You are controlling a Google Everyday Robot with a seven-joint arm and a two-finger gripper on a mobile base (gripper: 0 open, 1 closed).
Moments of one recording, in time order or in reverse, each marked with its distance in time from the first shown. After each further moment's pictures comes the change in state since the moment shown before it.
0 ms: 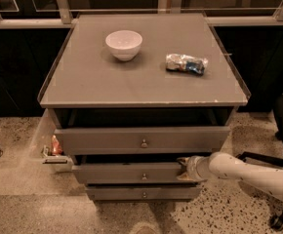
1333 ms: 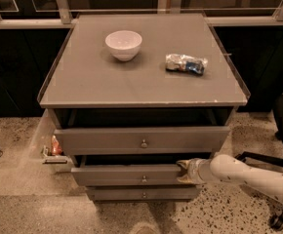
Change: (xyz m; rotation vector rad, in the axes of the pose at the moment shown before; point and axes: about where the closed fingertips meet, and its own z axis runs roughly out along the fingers) arm -0.009 0.014 -0.013 -0.016 -0.022 -0.022
